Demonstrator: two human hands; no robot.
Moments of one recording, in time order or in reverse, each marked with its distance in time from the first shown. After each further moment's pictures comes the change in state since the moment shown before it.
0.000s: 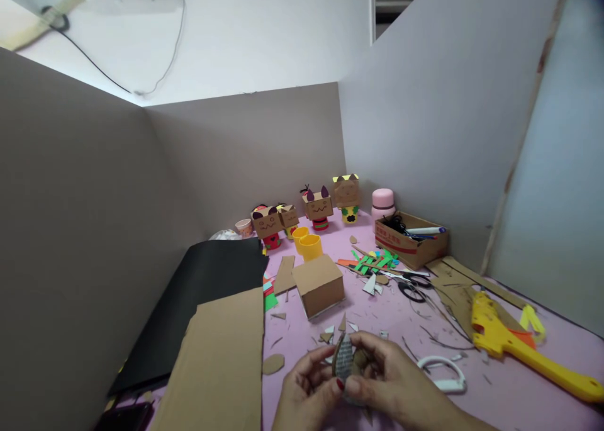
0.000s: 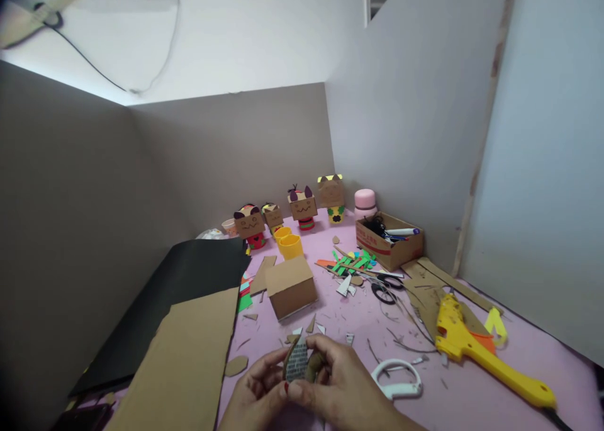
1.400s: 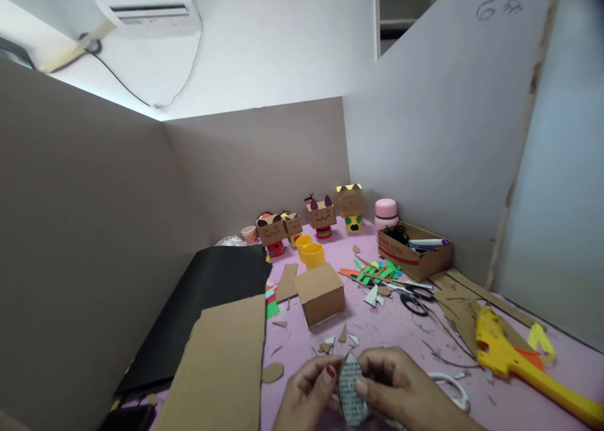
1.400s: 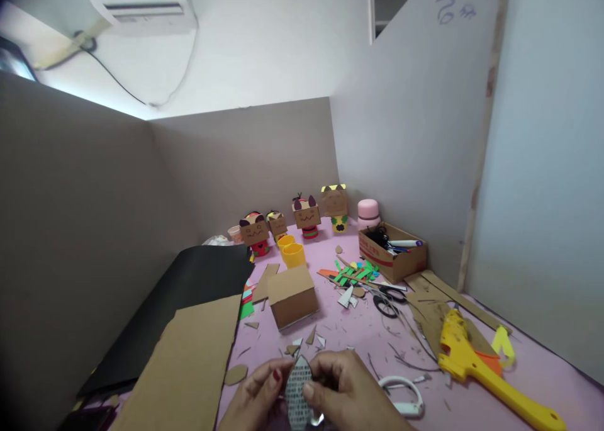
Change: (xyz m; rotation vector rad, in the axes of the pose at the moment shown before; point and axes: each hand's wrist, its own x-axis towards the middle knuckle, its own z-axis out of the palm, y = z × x) left_hand -0.002 0.012 0.018 0.086 0.150 -0.021; right_hand -0.004 -0.008 -0.011 -0.063 -0.052 0.000
